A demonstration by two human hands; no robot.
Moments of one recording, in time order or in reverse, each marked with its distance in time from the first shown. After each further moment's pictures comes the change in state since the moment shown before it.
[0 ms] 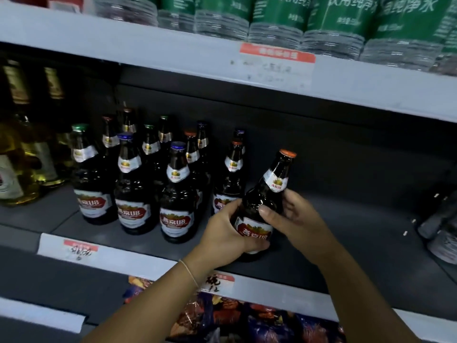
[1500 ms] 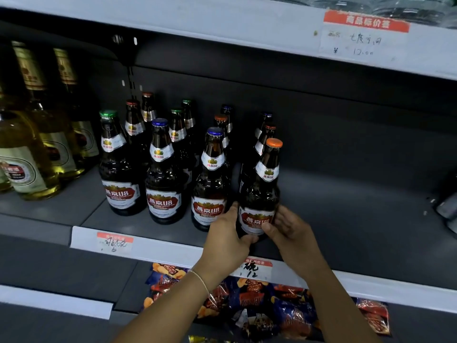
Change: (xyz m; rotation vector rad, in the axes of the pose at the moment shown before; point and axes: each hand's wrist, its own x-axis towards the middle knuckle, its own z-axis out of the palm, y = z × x) left_hand -0.027 -0.047 -0.050 0.411 0.160 0.195; right_hand -0.008 0.077 0.081 -0.037 0.191 0.053
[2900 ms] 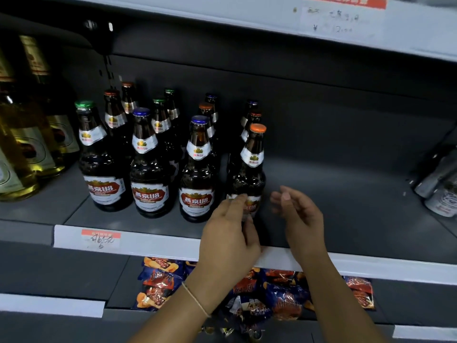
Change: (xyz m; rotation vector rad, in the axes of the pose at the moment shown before) left_hand -0.030 0.049 -0.008 0.168 0.059 0.112; right_hand -0.010 -0.007 -0.009 0.219 0.346 -0.103
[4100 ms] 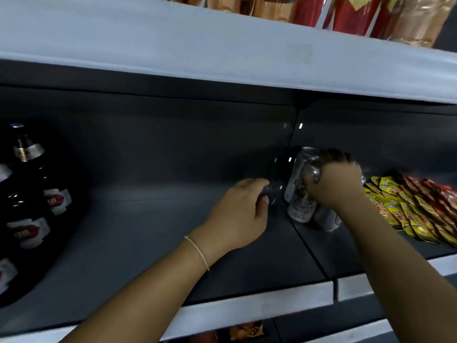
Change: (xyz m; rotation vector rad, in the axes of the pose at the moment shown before) left_hand 0.133 0.238 0.287 -0.049 -0.451 0.262; right_hand 0.204 -0.076 -0.414 -1.668 0.243 -0.123
